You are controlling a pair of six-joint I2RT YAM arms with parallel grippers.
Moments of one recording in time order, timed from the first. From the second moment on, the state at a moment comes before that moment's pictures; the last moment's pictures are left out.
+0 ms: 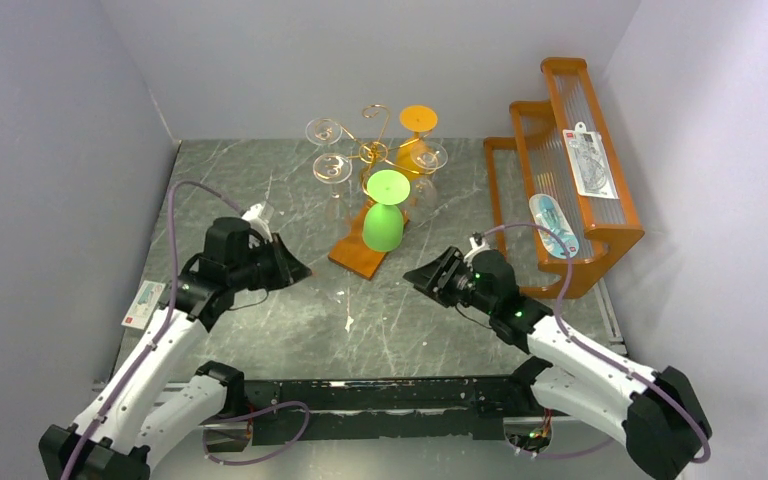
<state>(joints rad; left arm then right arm) -0.36 0.85 0.81 -0.60 0.25 -0.57 0.61 0.87 0.39 0.11 -0.15 1.12</state>
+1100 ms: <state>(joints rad) -0.86 0.62 0.33 0.21 0.03 -0.84 0.77 1.16 0.46 0.17 -0.12 1.74</state>
